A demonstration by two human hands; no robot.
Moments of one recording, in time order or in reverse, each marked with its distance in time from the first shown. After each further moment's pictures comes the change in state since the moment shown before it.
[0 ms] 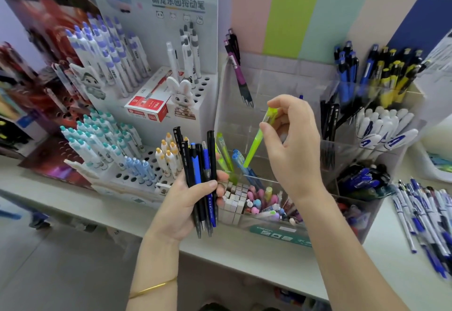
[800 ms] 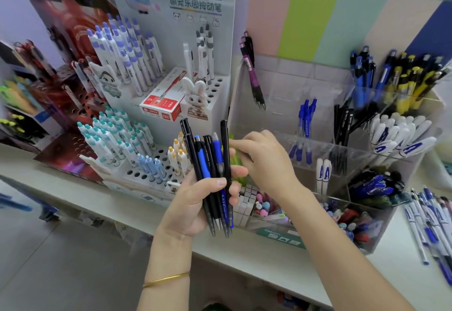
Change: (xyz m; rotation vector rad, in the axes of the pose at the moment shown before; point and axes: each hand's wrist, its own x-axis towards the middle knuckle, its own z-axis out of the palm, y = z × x) left_hand -0.002 0.007 0.006 -0.218 -0.176 0.078; right_hand -0.008 0.025 0.047 -0.381 -0.504 -0.129
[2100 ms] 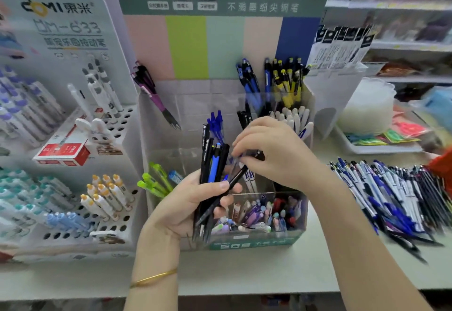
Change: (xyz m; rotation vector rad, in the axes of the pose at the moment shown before) left_hand 0.069 -0.035 0.068 0.150 -0.316 -0.473; right_hand -0.058 0.065 -0.133 -0.091 0.047 0.000
